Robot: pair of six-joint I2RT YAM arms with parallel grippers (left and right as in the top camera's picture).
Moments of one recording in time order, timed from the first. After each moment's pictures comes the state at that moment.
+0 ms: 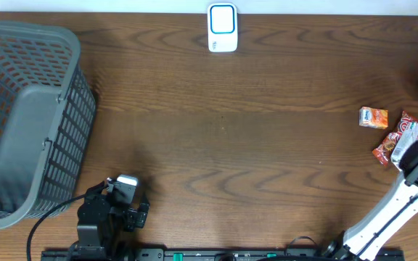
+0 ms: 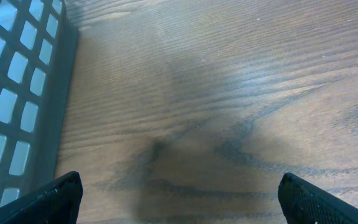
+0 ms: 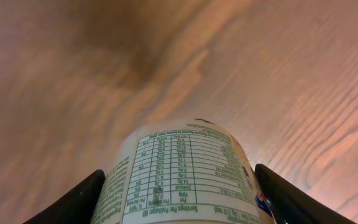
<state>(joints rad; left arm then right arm) -0.05 0.02 0.25 -0.93 0.00 0.27 -0.61 2.33 2.21 -1.17 0.16 0.22</state>
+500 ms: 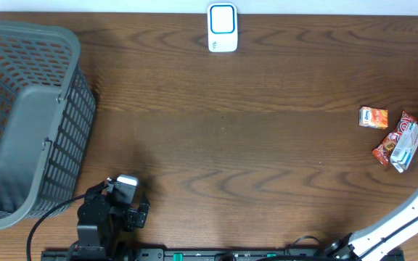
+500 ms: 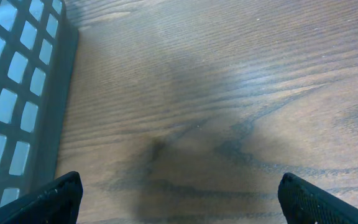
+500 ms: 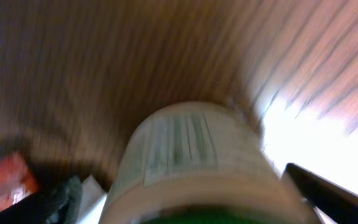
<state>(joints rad) -0.05 0.02 0.25 -0.93 0.00 0.27 -0.83 2.35 1.95 -1.12 0.00 0.28</state>
